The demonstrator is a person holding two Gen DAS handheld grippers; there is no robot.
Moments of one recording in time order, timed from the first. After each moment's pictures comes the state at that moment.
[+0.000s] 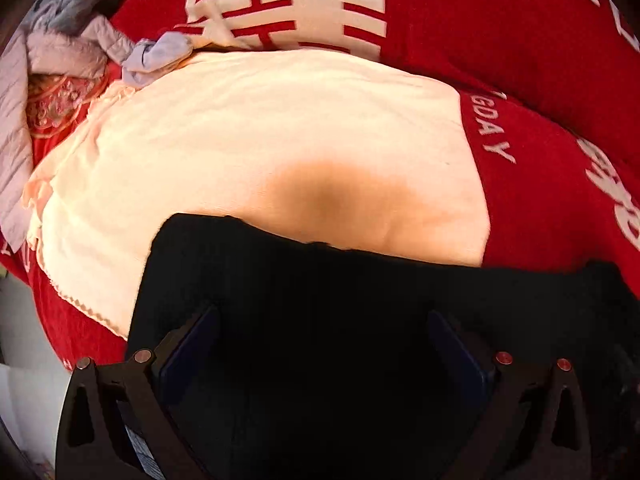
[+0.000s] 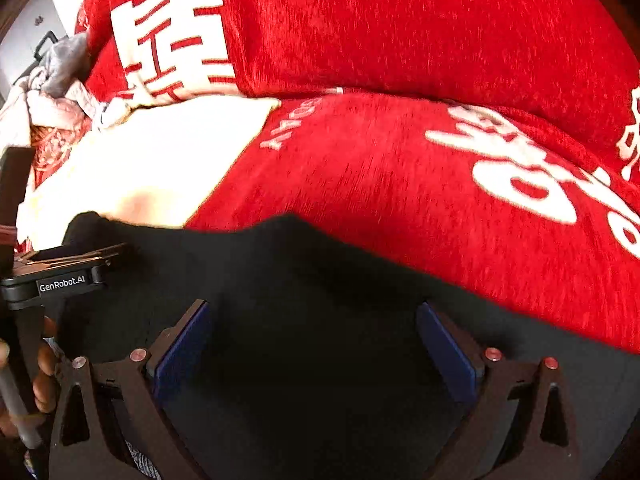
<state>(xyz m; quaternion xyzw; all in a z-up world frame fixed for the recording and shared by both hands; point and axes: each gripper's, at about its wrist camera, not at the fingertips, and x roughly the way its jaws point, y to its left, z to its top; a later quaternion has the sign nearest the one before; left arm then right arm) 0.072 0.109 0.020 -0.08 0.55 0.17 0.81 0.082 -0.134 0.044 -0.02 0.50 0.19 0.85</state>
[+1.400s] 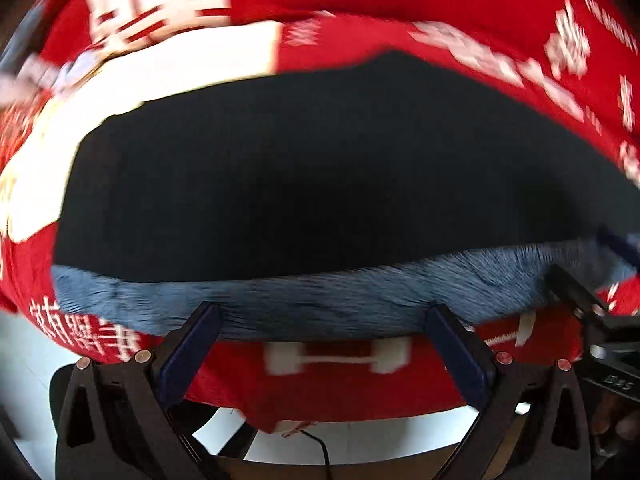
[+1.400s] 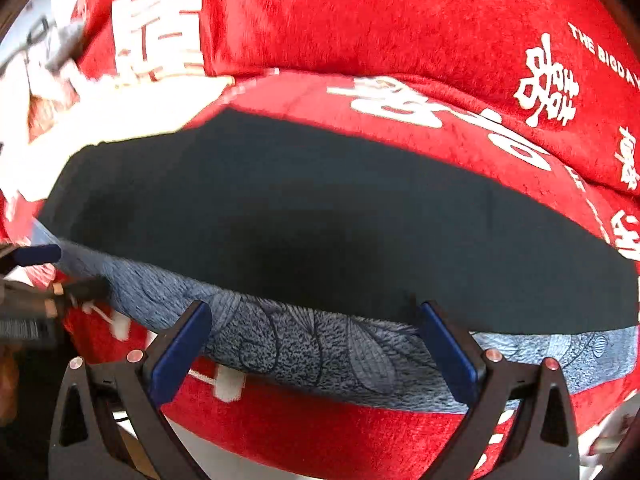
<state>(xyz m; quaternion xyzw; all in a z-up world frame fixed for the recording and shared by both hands) -0.036 -0.045 0.018 0.00 0.60 0.02 0.80 -0.036 -0.231 0.050 -0.08 0.50 0.11 0.86</state>
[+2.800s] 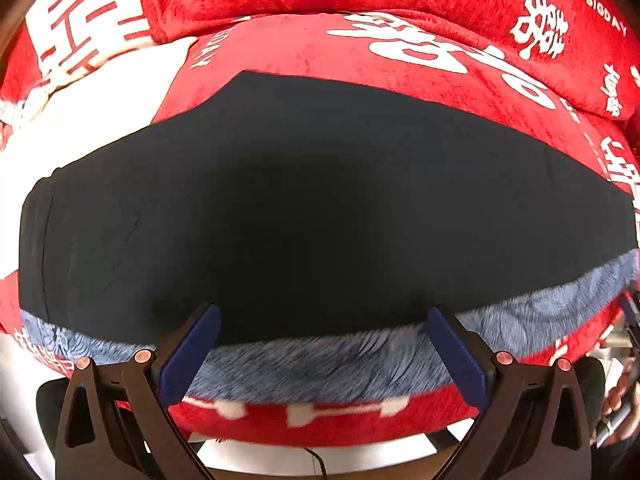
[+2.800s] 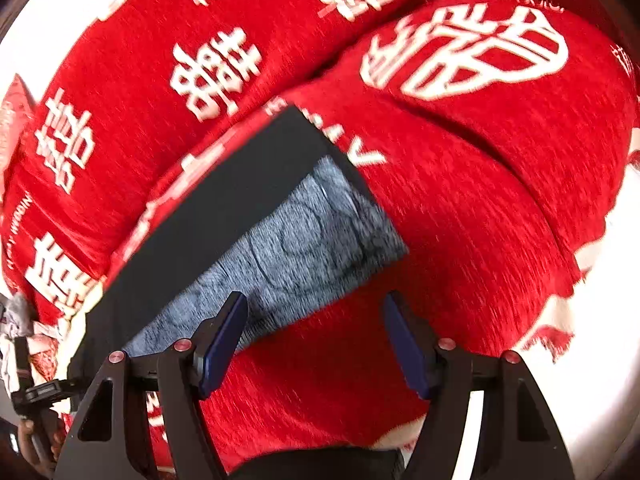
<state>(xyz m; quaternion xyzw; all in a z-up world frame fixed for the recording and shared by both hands) 0.010 -0.151 0.041 -0.01 0.61 -0.01 0.79 -0.101 -0.607 0.029 0.30 0.40 -0.05 0.86</state>
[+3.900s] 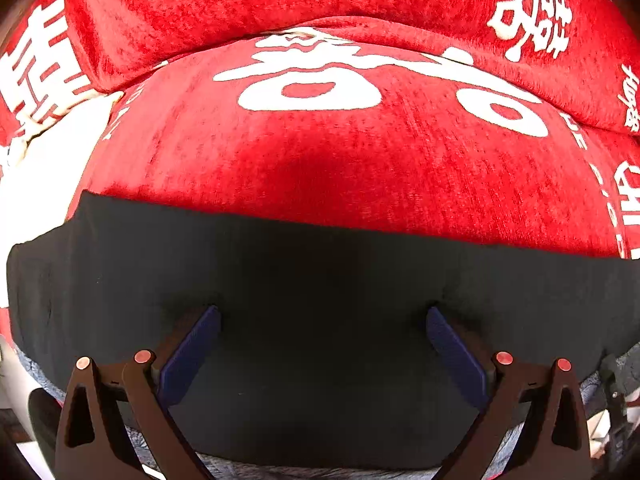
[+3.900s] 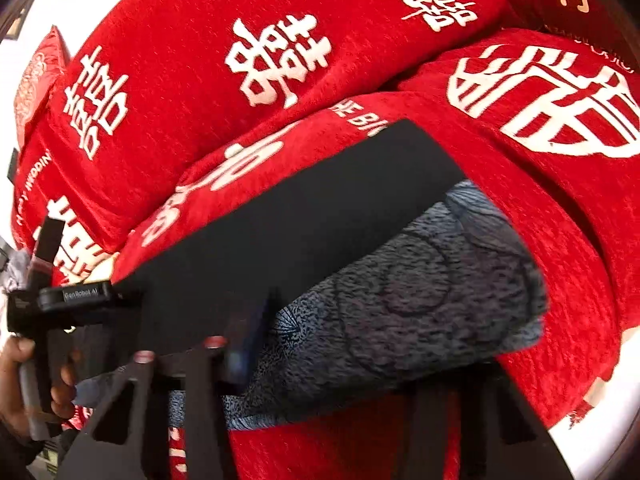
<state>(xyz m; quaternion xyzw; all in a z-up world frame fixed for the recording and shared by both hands) 0.103 -0.283 0.035 0.01 0.61 0.02 0.79 -0.039 -0.569 0.032 0.25 0.41 0.00 0.88</state>
